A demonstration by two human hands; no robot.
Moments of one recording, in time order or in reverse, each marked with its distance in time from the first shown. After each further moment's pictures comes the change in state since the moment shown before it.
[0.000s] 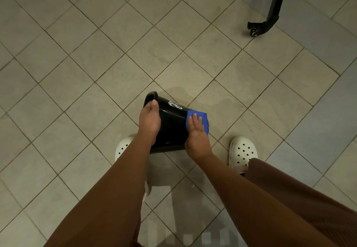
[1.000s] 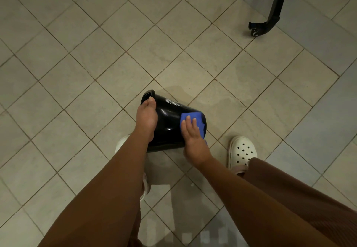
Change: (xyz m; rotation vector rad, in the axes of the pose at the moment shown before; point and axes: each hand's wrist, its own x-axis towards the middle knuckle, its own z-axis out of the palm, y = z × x) left_hand 0.001 0.011 -0.006 -0.053 0.015 -0.080; right_hand -0.014 0.007 0.007 -0.104 -0.081 -0.178
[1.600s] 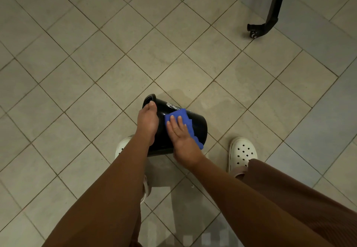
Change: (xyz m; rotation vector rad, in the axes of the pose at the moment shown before) left_hand -0.007 0.000 0.001 0.023 0.005 -0.021; right_hand 0.008 -0.025 0.000 -0.047 -0.001 -0.196
